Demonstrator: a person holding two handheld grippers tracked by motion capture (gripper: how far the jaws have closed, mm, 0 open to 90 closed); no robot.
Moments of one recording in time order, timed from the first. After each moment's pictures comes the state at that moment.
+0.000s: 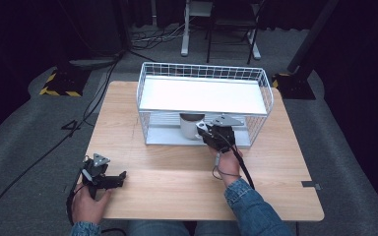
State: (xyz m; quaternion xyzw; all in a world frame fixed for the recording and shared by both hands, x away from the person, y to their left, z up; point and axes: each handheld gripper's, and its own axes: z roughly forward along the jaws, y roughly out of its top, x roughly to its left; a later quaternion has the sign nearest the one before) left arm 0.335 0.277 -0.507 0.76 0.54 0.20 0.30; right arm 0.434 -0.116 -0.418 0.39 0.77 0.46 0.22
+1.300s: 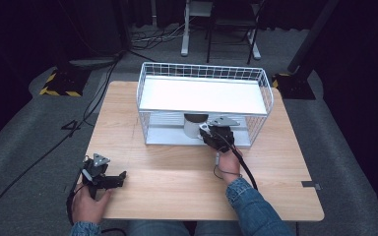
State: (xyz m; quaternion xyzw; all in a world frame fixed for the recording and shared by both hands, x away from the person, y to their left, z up) left arm 0.336 0.277 -0.507 0.76 0.54 0.20 0.30; right arm 0.451 -0.119 -0.443 0.41 0.77 0.42 0.24
